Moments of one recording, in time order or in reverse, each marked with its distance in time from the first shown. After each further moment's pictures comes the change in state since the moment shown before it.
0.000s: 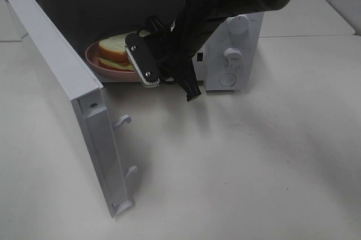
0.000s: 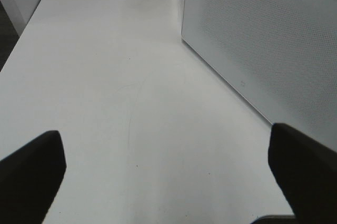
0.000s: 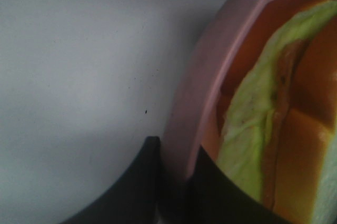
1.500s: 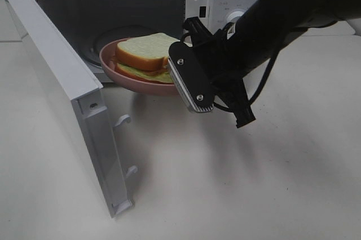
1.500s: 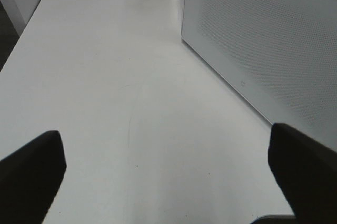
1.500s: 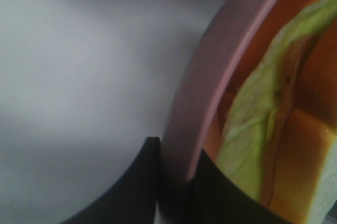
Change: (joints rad) left arm 0.000 0.000 0.000 0.000 0.000 0.000; right arm -0.001 -0.435 0.524 0.071 -0.121 -0.067
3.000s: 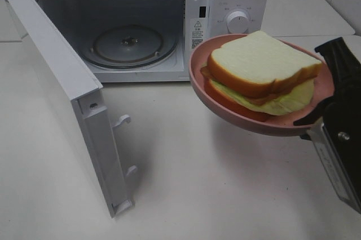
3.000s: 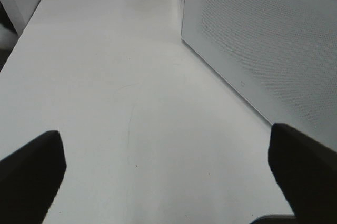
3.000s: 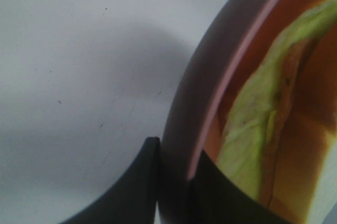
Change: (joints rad) left arm 0.000 0.000 0.000 0.000 0.000 0.000; right arm -0.007 -0.739 0.539 -0.436 0.083 0.431
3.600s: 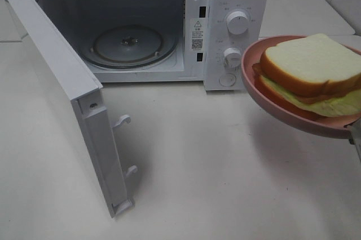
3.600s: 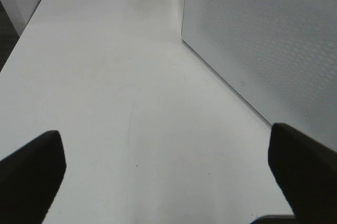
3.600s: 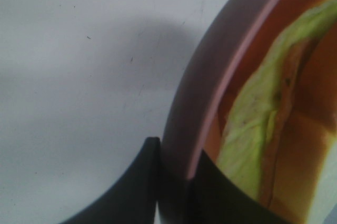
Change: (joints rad) left arm 0.000 0.000 0.000 0.000 0.000 0.000; right arm 0.000 -0.121 0.021 -0.209 0.192 0.303
